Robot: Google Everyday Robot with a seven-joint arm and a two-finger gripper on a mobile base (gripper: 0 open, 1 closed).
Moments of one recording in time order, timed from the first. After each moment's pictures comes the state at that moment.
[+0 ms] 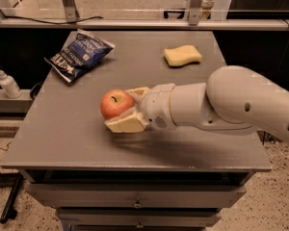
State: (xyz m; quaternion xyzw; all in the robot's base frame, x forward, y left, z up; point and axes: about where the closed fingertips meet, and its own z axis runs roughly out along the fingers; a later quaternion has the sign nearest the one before) arm 0.479 0.057 0.863 -0.50 0.68 0.27 0.46
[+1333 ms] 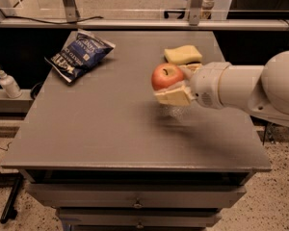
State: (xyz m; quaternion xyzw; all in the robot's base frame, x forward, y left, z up) arm 0.540 -0.070 0.899 -0.41 0.74 0.15 0.52
